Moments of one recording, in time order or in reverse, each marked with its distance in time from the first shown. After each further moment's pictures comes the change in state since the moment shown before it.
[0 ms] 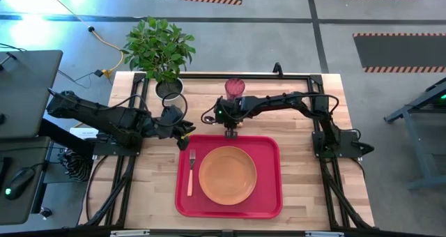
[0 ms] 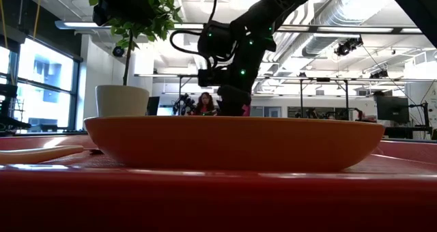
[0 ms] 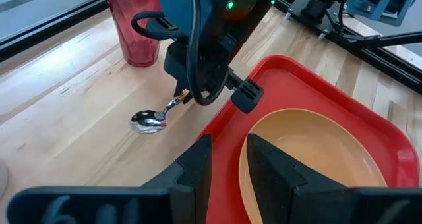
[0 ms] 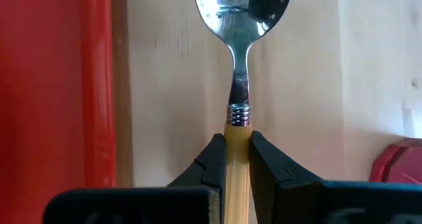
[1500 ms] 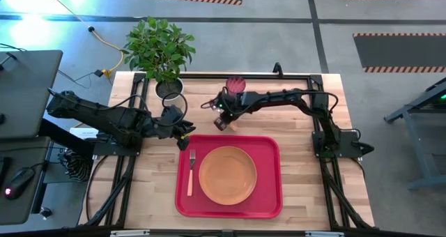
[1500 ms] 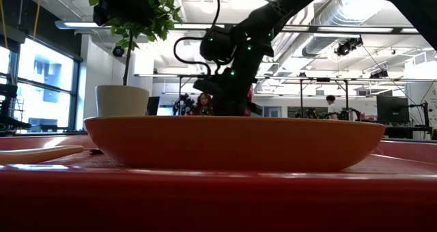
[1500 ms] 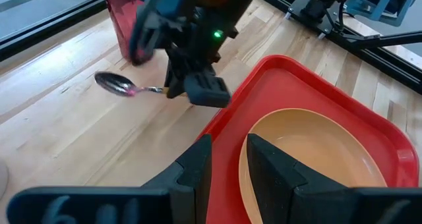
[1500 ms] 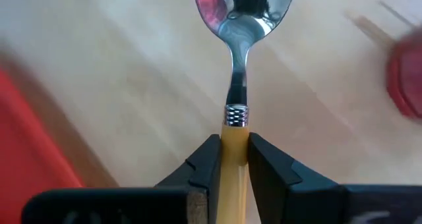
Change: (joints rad) left arm 0.000 0.000 0.000 0.000 0.001 0.000; right arm -0.056 0.007 0.000 0.057 -0.011 0.666
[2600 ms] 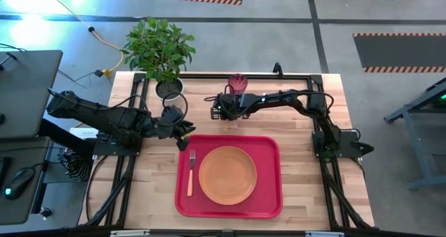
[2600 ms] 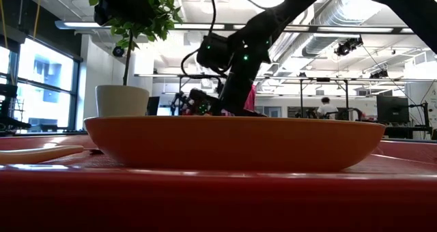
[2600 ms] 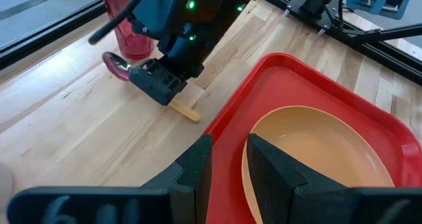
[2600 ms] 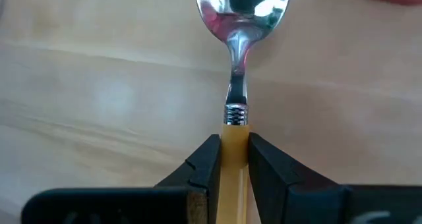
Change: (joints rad) left arm 0.000 0.000 0.000 0.001 0.000 0.034; right arm 0.003 0.043 -0.001 0.062 0.099 0.695
